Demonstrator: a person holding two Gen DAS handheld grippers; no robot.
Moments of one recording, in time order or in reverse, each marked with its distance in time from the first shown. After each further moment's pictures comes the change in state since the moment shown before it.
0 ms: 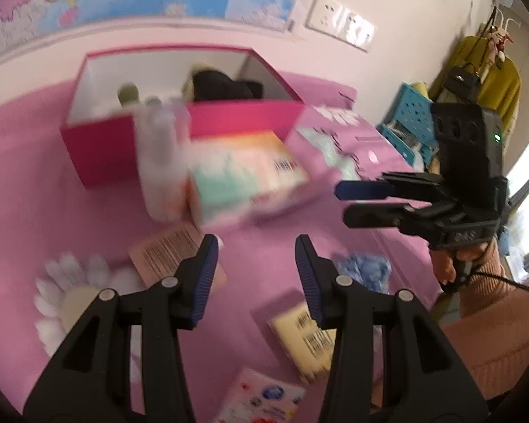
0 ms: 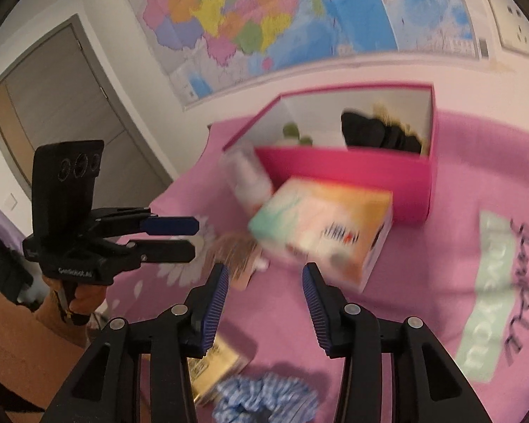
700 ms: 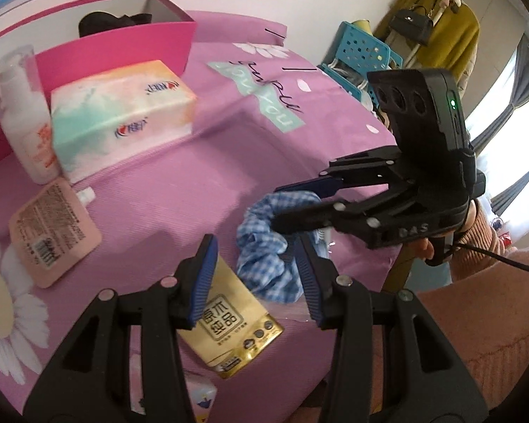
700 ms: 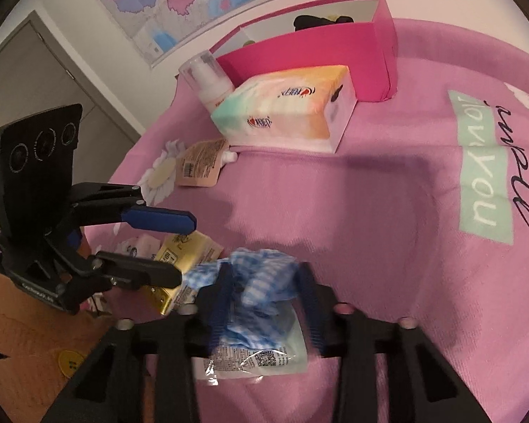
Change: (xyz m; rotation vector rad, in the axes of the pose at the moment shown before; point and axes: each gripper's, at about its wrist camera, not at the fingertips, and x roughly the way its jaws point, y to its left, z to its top) left arm 0.048 -0.066 -0.031 0.138 0.176 -0.191; right arm 0.002 -0.018 -0.075 0.118 0.181 -0.072
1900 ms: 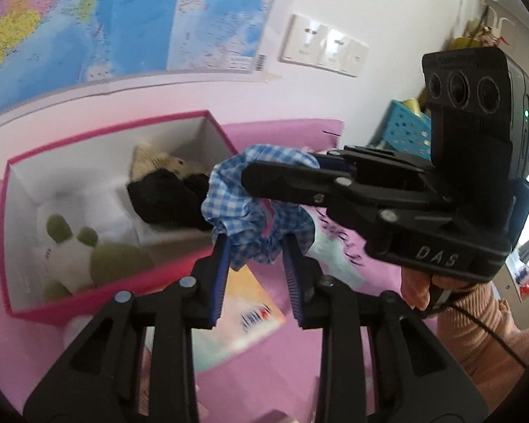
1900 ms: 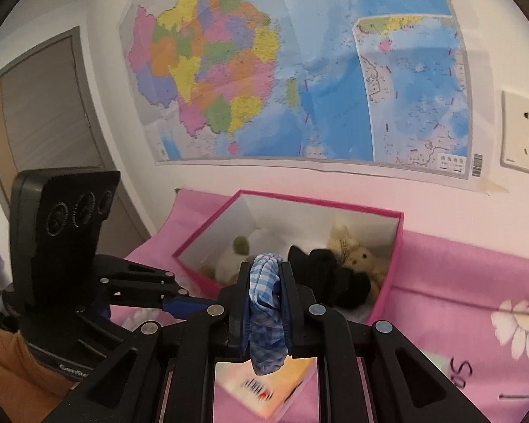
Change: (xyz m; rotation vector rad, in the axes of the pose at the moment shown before) left arm -0.028 0.054 0.170 -0.053 -0.197 0.168; right arm -0.047 0.002 0.191 -0.197 -0.389 -0.063
